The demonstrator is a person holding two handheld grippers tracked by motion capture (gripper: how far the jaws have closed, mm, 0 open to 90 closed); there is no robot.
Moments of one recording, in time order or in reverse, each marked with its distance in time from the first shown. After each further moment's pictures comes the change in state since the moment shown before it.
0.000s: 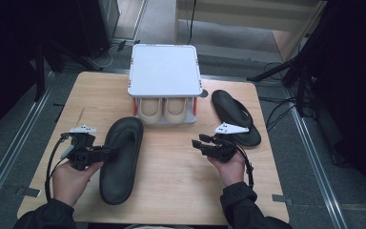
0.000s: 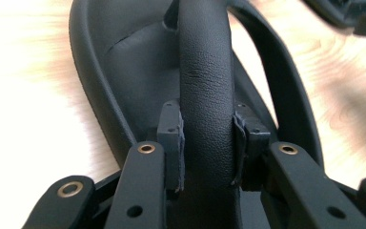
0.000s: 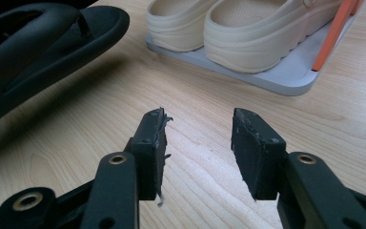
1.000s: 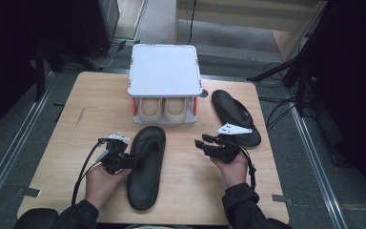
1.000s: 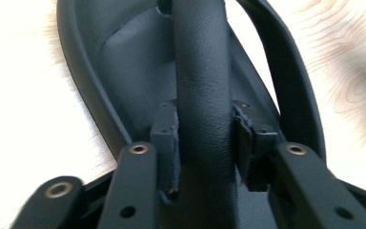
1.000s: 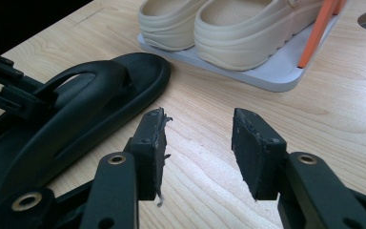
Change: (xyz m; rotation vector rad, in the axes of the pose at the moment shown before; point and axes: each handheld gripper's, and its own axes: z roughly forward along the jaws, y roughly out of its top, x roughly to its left) left arm -0.031 -0.006 0.071 0.104 -0.061 0.038; right arm -0.003 -0.002 -0.007 -0.009 -0.022 0.003
